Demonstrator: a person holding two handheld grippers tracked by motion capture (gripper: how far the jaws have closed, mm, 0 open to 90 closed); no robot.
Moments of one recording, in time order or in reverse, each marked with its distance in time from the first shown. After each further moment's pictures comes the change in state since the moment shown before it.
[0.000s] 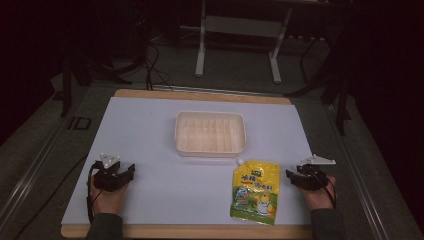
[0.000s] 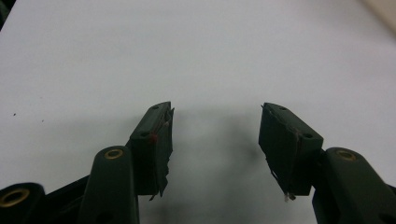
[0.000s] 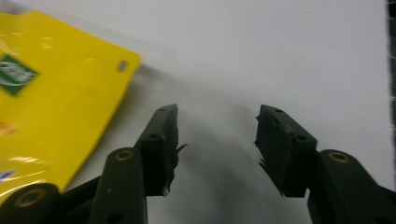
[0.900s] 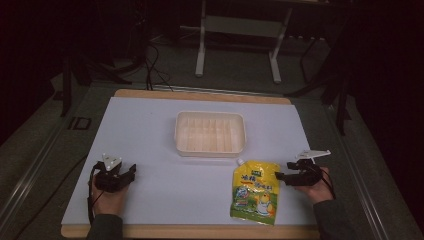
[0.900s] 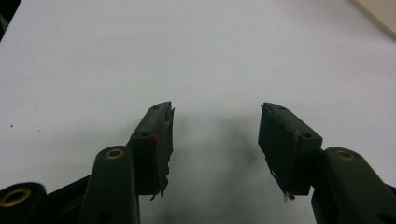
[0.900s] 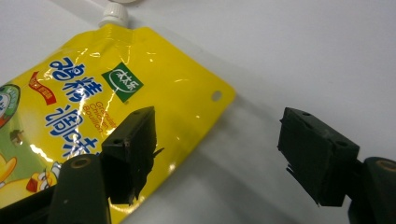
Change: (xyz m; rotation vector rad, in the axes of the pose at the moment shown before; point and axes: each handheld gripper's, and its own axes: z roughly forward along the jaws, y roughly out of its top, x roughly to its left) left arm -0.007 -0.001 0.000 0.002 0.016 0.066; right arm 0.005 0.023 0.007 0.029 0.284 -0.098
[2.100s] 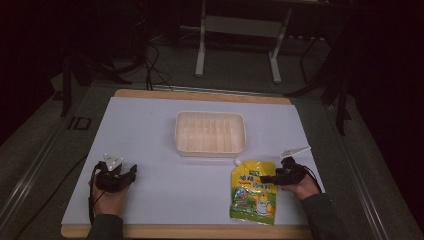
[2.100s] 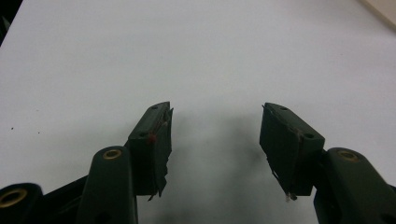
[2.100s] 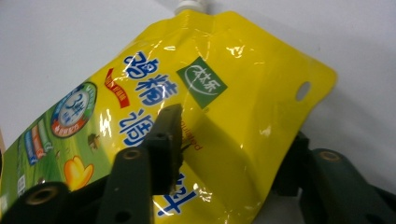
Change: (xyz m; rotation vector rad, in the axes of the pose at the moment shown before) left arm -0.002 0.000 0.001 0.005 0.010 0.017; right arm 0.015 0.014 0.035 0.103 0.291 0.006
